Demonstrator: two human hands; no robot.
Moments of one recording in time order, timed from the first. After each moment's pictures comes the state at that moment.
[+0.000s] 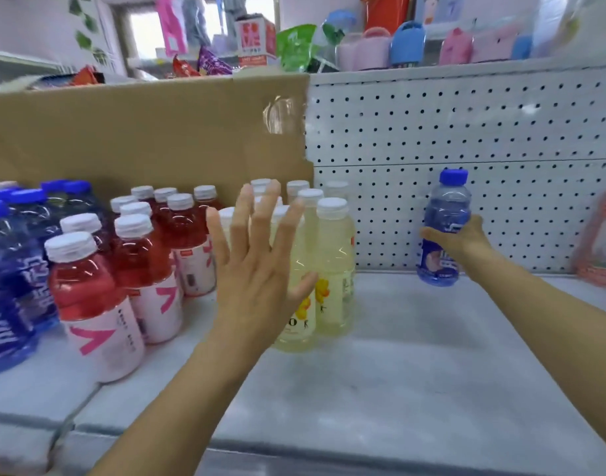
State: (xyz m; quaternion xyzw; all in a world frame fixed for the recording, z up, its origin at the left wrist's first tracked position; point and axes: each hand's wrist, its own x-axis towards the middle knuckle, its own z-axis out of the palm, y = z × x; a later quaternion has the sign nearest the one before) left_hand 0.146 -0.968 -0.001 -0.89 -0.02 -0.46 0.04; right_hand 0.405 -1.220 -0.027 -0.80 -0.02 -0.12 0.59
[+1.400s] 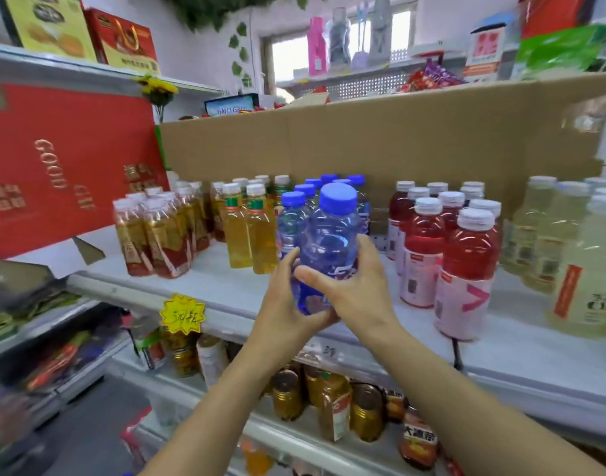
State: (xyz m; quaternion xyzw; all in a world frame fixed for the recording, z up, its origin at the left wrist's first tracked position) left_hand -0.121 -0.605 -0.036 -0.85 -0.11 -0.34 -0.39; right_hand -0.038 -0.704 -0.018 -0.65 -0.34 -0.06 0.68
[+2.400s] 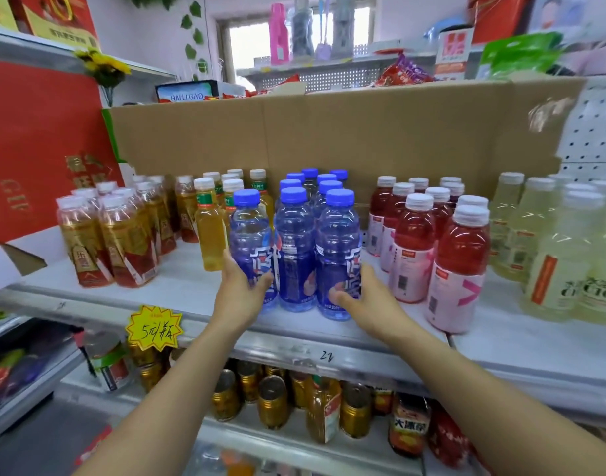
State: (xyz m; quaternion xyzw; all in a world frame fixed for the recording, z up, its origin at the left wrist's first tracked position) left_hand -0.070 -0.507 -0.049 -0.81 -0.20 -0.31 -0.45; right_hand 0.017 -0.710 -0.056 -0.83 -0.29 0.02 0.48
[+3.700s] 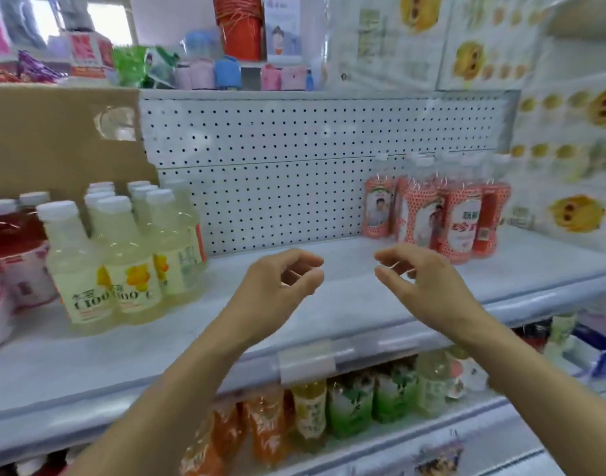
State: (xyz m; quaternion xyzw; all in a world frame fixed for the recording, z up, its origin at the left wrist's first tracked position) left_hand 0.101 -1.175 -0.018 -0.84 0.21 -0.14 -0.48; right_hand 0.101 -1.413 -0.021 -0.90 -0.12 -0.25 0.32
